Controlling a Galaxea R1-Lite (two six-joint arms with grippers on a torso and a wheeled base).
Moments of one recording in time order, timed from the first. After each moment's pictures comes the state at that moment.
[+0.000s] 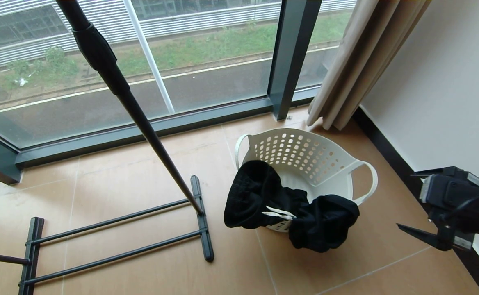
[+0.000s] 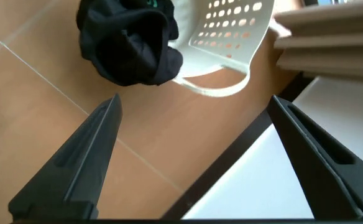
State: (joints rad) left arm -0.01 0.00 0.00 0.00 -0.07 0.01; right arm 0.10 1.32 -0.68 -0.04 0.12 -1.07
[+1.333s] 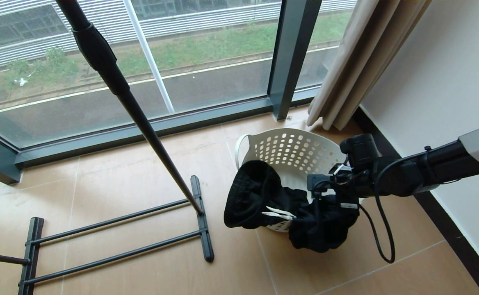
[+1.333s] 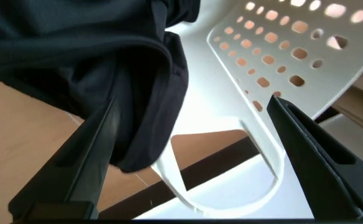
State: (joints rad) left arm -0.01 0.00 0.00 0.00 -0.07 0.01; right arm 0.25 2.12 -1.23 -0.05 -0.18 -1.21
